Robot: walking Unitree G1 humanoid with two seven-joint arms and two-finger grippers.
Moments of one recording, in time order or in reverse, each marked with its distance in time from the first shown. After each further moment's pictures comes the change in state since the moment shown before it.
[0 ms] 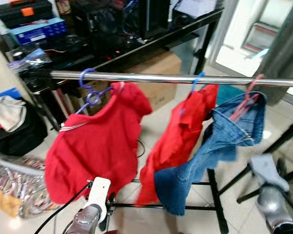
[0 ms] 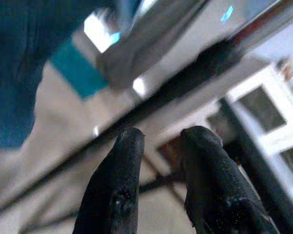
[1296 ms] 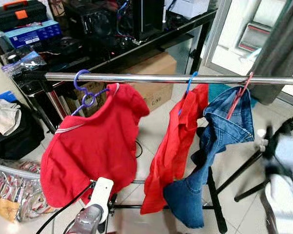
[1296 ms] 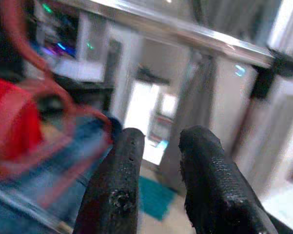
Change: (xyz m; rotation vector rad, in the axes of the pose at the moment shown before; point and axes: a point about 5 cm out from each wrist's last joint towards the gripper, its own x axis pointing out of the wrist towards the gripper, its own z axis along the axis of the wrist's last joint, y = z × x) left arm 0.001 -0.003 0.002 0.039 0.001 -0.020; right arm -0.028 -0.033 0.093 0.597 -0.414 0.110
